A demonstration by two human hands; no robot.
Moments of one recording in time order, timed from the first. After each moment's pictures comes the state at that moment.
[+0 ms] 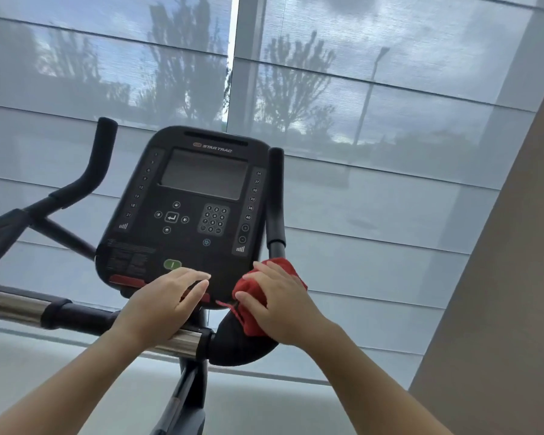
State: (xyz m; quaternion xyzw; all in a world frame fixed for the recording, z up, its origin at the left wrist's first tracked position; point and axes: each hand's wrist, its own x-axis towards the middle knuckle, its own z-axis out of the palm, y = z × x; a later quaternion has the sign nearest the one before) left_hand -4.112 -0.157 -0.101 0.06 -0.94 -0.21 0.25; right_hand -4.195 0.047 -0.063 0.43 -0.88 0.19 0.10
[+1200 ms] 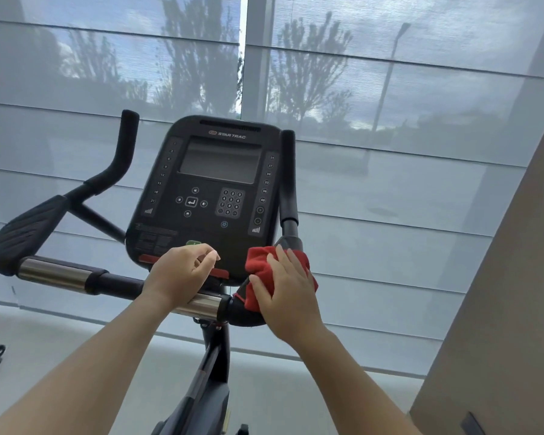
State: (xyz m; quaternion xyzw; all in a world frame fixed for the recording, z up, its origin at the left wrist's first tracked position) left_hand -4.102 -0.151 -0.093 0.12 -0.91 -0.25 0.29; right_hand -4.162 0.045 -0.101 0.36 -0.87 0.29 0.17
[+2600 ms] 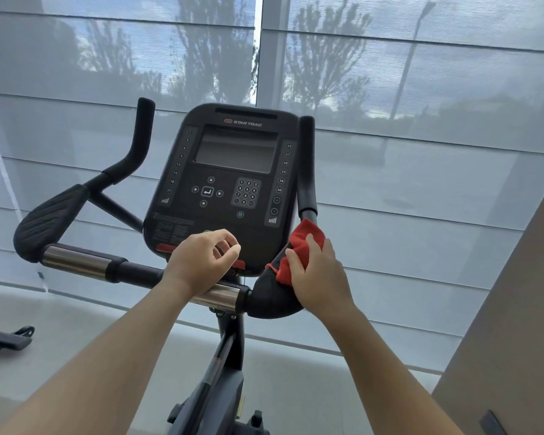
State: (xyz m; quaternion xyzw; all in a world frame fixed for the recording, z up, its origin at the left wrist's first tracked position) left_hand -4.103 -0.150 -0.092 0.10 -0.91 -0.25 0.32; right_hand -4.175 0.045 -0.084 0.24 -0.90 0.33 0.13
